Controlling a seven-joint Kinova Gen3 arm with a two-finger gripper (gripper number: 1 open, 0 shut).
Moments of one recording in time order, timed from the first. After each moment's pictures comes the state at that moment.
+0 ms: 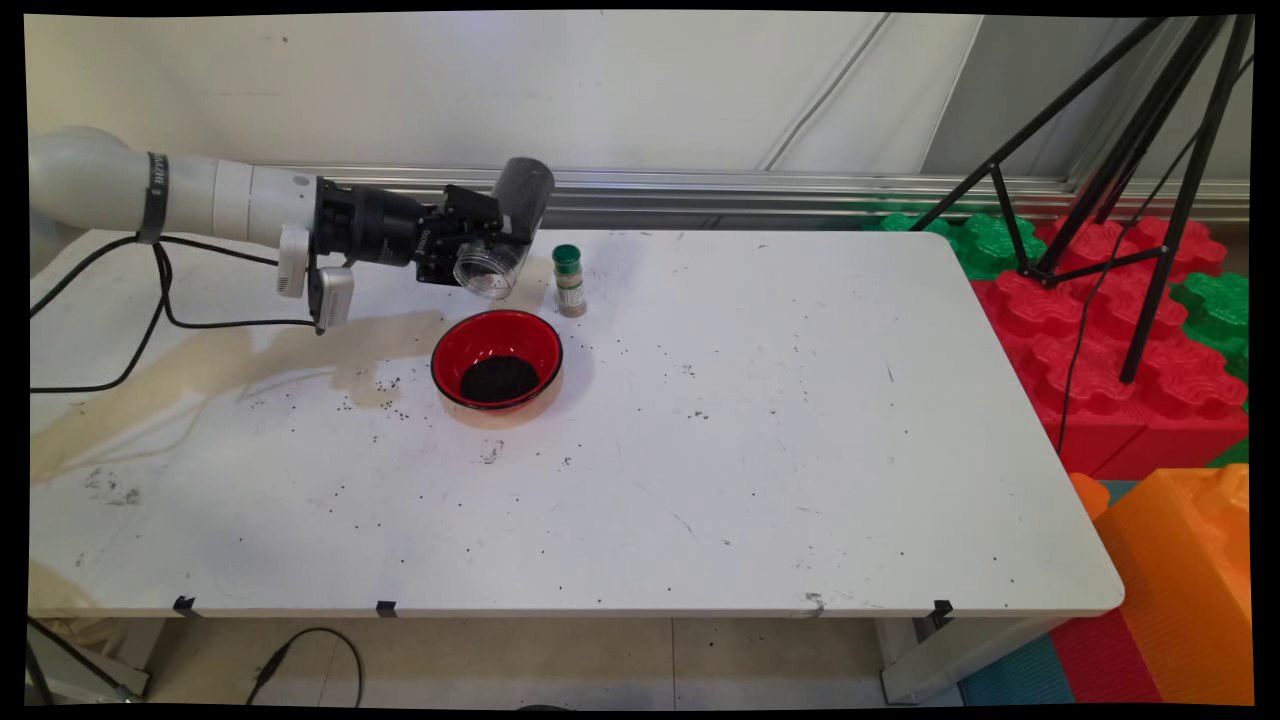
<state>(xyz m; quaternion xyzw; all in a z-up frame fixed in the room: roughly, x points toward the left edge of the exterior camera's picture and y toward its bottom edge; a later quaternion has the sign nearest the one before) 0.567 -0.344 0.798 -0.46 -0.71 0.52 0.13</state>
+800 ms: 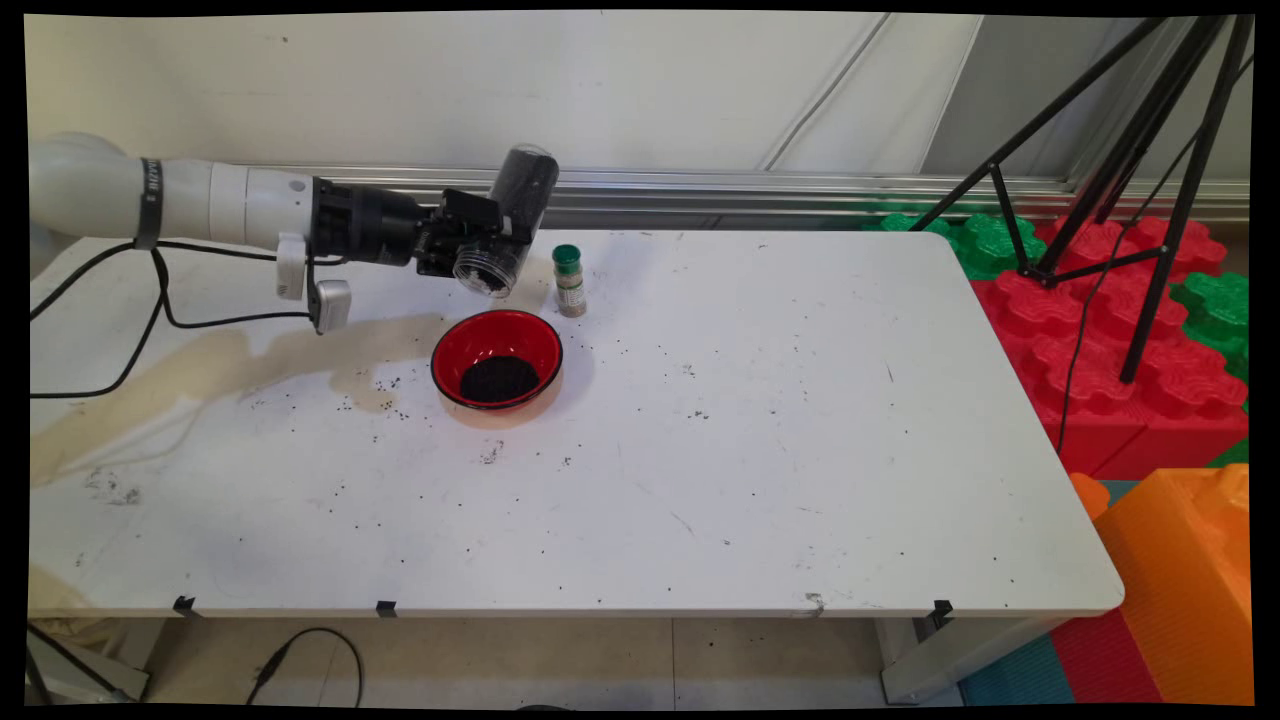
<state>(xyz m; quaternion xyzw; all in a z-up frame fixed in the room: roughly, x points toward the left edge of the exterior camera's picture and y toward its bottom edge) 0.563 -0.337 0.800 -0.50 -0.67 0.54 0.09</state>
